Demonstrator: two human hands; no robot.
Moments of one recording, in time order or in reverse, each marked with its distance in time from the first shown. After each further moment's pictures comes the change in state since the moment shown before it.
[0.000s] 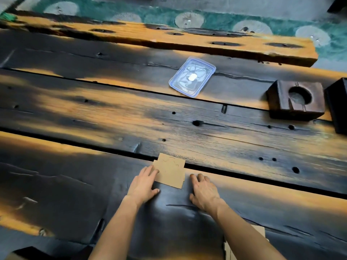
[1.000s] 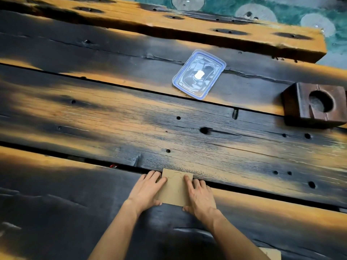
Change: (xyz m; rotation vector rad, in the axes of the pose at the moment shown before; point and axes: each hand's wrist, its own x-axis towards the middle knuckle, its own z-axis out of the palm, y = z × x) left_hand 0.068 -0.033 -0.018 0.226 -0.047 0.297; right_hand 0.075 -0.037 0.001 -0.041 0.012 0.007
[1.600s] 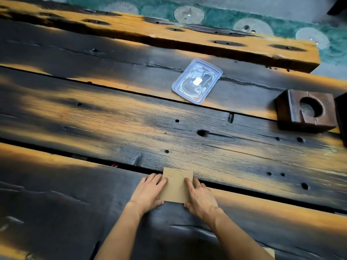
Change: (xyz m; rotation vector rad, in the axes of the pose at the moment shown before) left_hand -0.016 0.024 -0.003 -0.020 0.056 -0.036; right_hand -0.022 0.011 -0.017 -0.013 0.000 -0.057
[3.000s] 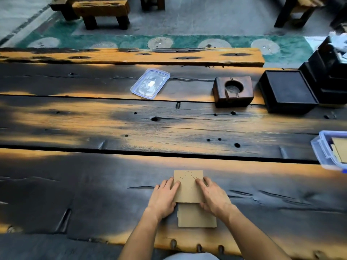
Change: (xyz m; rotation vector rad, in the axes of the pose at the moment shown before) left_hand -0.055 0.302 0.044 0.001 0.021 -0.004; right_hand -0.227 0.197 0.086 0.107 0.123 0.063
